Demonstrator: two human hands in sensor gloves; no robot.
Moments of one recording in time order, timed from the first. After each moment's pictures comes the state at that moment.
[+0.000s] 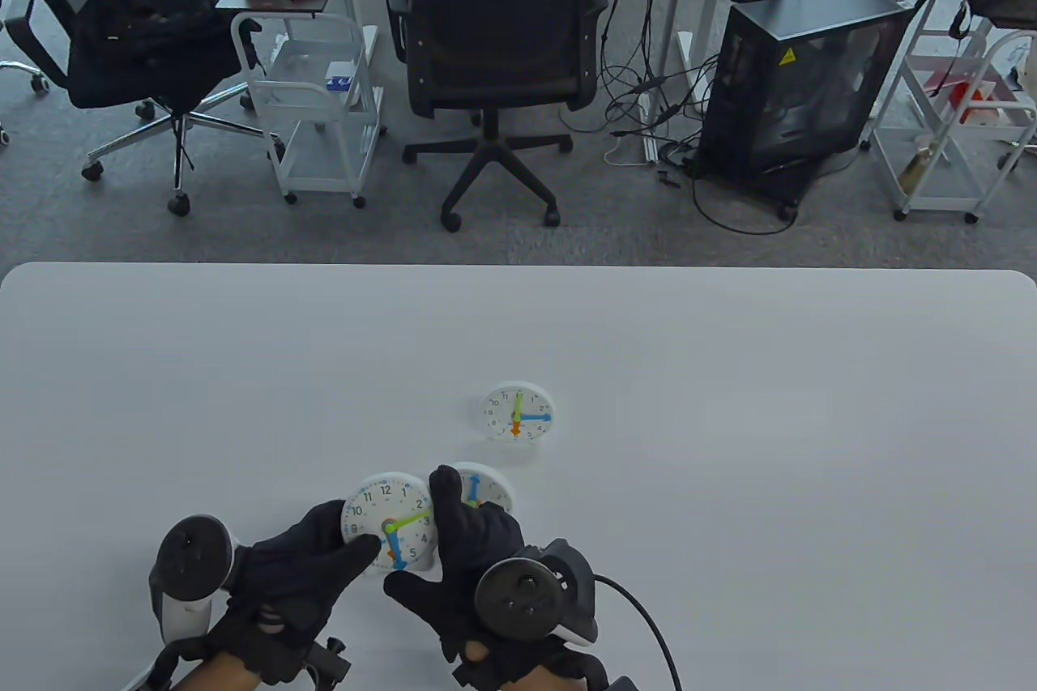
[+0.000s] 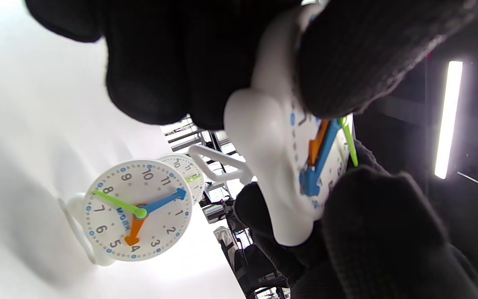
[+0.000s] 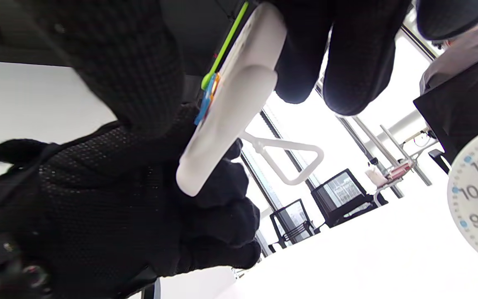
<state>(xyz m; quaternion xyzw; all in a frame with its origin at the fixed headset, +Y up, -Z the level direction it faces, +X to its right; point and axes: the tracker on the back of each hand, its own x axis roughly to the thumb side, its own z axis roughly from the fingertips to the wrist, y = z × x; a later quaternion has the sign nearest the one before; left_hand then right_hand) -0.274 -0.700 -0.272 0.00 -0.14 0.58 0.80 -0.022 -0.671 -0.255 0.31 -0.15 0.87 0.36</state>
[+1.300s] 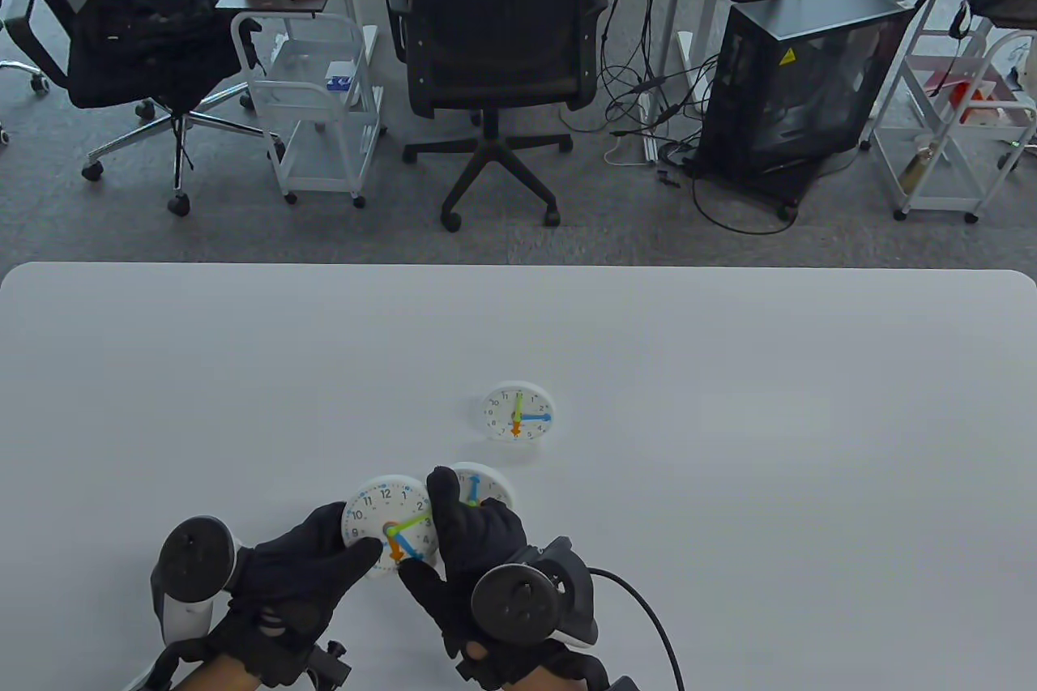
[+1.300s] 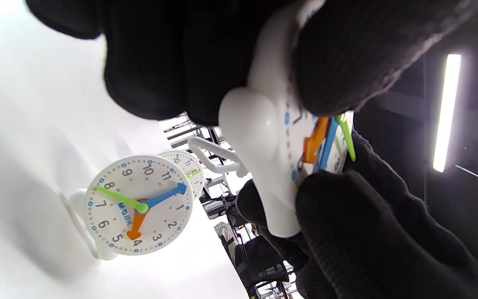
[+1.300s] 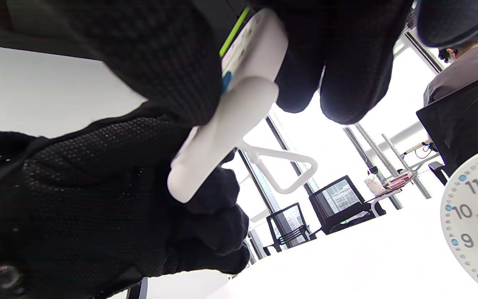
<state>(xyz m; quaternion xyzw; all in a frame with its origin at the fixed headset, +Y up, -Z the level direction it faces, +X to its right) -0.272 -0.697 -0.271 0.00 -0.14 0.57 0.81 -0.022 -0.668 -0.255 0.31 -0.15 0.87 0.34</state>
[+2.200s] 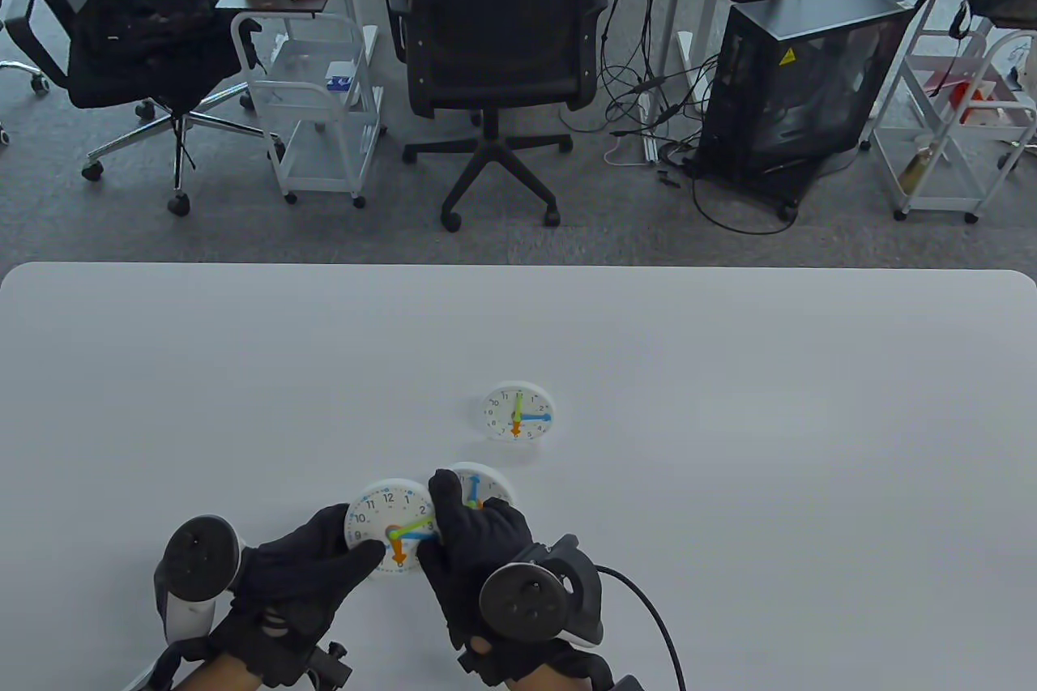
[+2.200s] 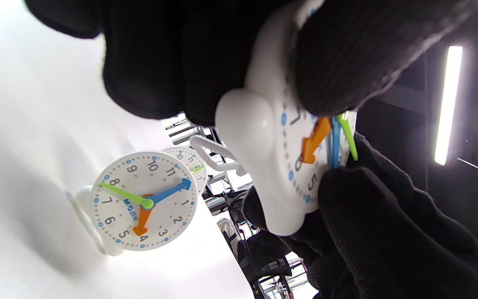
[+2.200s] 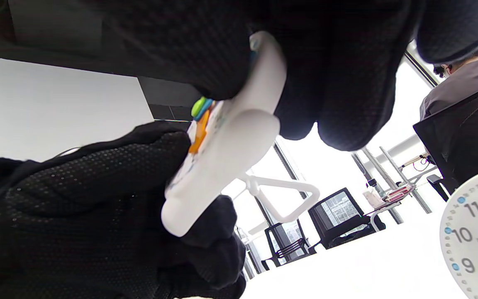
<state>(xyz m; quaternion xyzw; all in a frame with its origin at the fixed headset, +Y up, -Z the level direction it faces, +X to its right) -0.270 -0.698 -0.272 -0.01 -0.15 0.56 0.81 -0.016 -0.666 -0.257 0.30 -0.18 0.87 0.35</state>
